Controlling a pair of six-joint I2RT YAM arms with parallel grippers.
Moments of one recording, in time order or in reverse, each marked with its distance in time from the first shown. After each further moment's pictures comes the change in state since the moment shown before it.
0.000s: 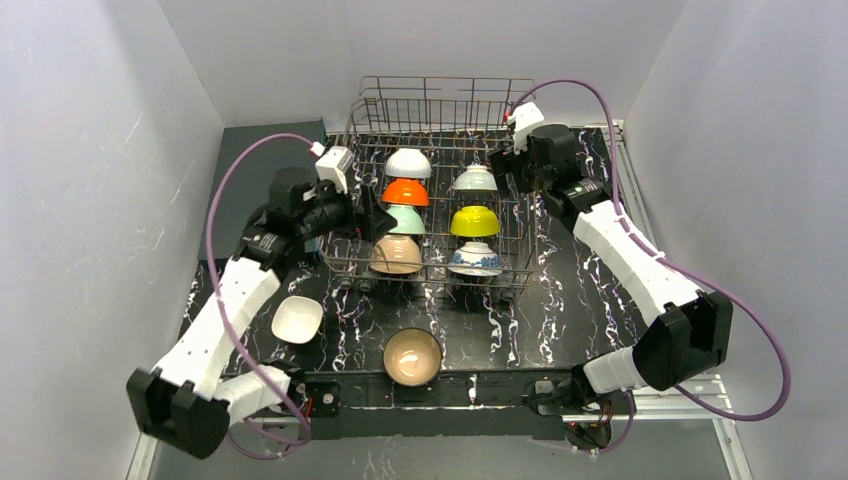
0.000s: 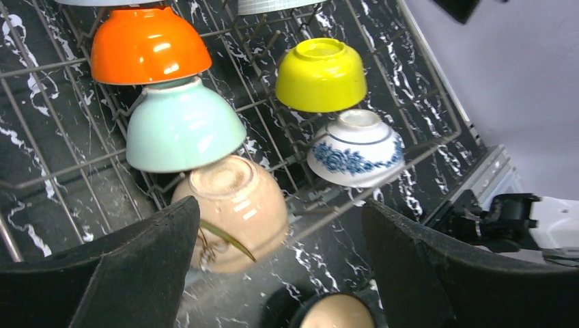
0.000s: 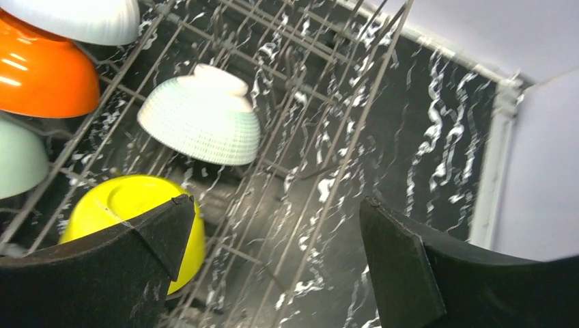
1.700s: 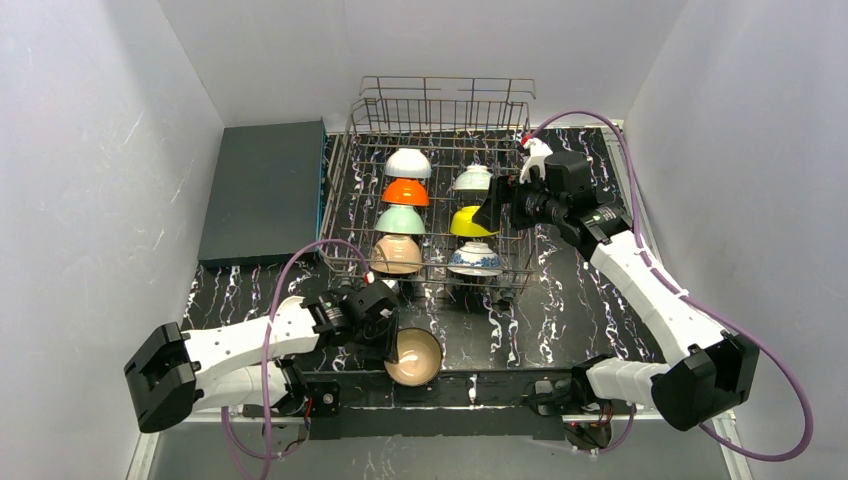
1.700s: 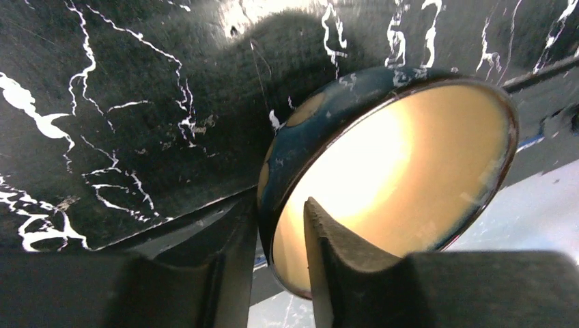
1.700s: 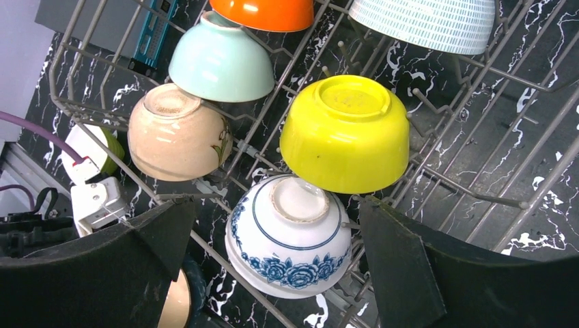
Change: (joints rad) left arm -0.665 -0.049 -0.457 -0.287 -0.367 -0.583; right arm 0.001 -0.192 -0.160 -0.141 -0.444 0.481
